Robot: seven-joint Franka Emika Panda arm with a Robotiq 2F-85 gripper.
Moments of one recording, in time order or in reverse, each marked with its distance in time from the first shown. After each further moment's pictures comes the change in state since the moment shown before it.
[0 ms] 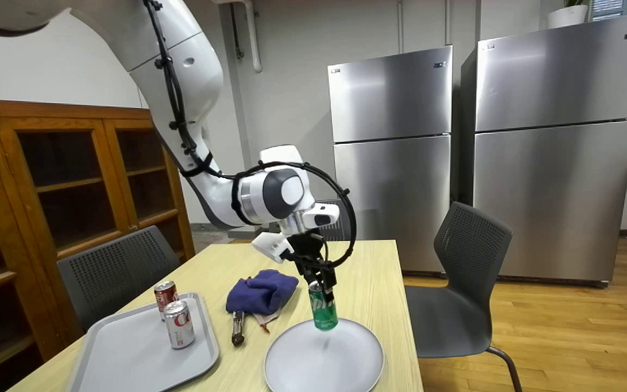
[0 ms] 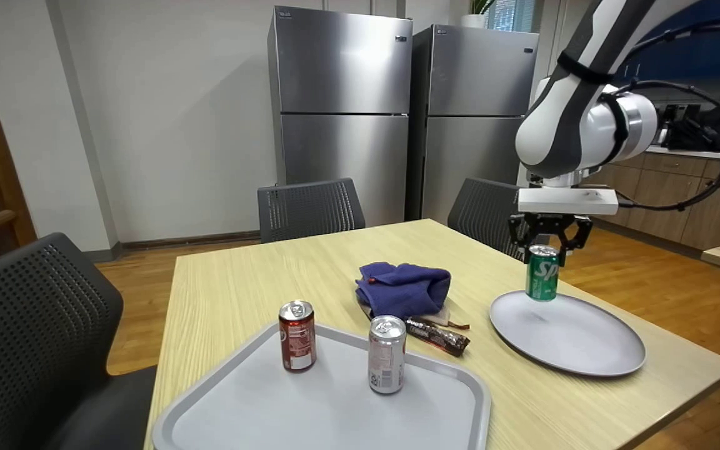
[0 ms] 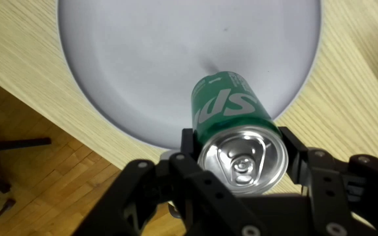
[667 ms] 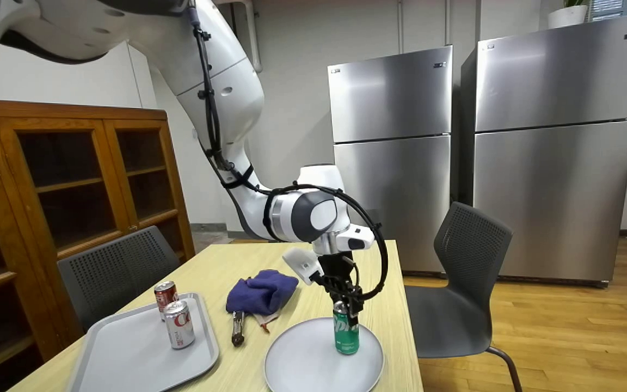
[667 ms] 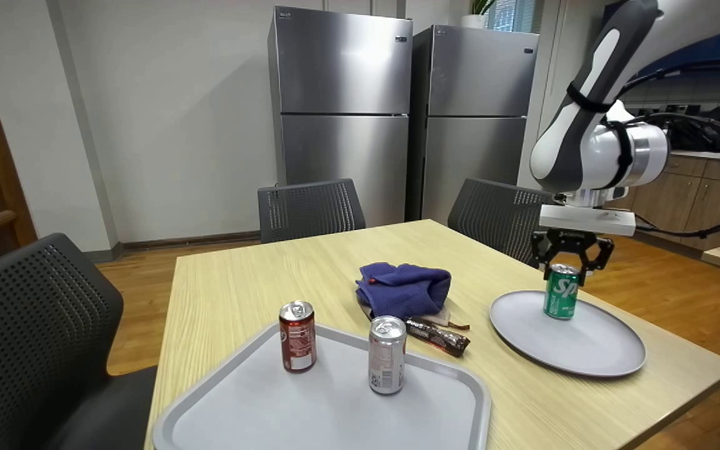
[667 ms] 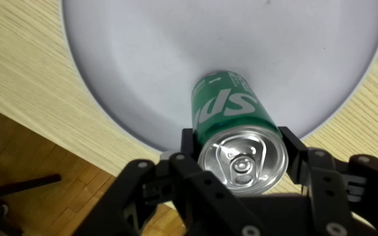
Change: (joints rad) arm -0.219 0.128 0.107 0.093 0.160 -0.002 -0.123
